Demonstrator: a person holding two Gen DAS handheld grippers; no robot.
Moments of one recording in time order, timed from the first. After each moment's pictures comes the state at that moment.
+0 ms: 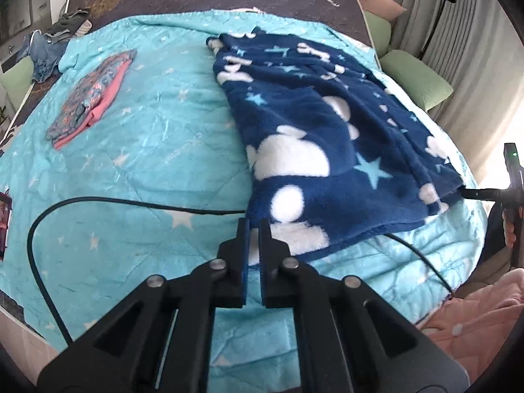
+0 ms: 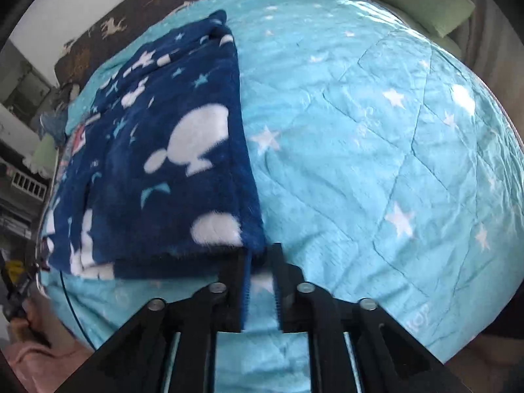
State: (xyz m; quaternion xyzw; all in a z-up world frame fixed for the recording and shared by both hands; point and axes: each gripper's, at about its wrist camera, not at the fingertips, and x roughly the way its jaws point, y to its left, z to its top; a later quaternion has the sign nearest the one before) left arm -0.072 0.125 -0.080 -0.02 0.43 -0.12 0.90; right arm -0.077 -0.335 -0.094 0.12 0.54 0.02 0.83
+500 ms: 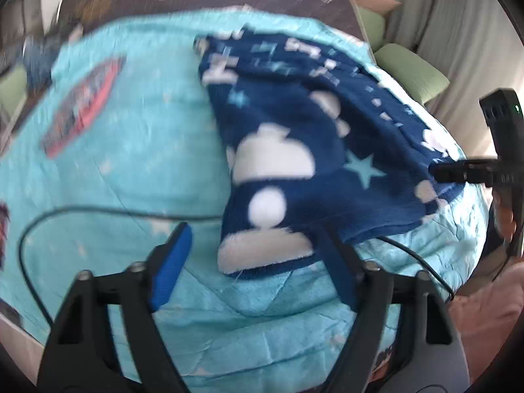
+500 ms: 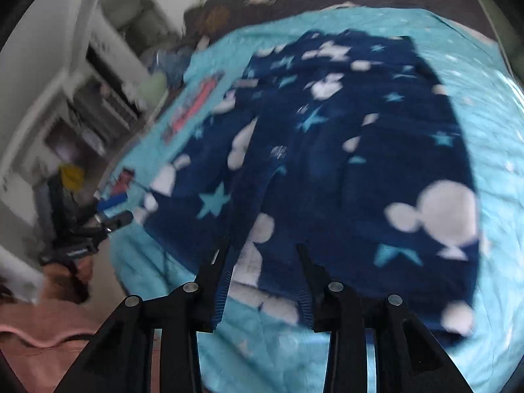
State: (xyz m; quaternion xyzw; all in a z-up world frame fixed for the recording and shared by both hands) left arm -0.058 0.108 -0.095 -0.02 0.44 -0.12 0.89; right arm -0.040 -0.177 -0.065 0.06 0.49 0.30 0.81
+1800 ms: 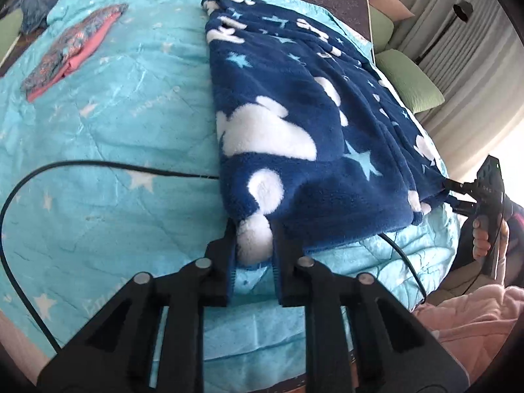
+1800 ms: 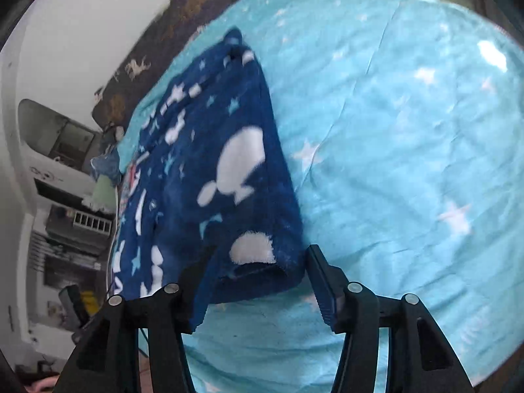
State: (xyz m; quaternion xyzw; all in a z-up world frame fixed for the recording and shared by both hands) left arm -0.063 0.119 -0.105 -0.08 0.49 -0.14 0.86; right arm -0.065 -0.353 -0.113 0.31 0.51 0.12 0.80
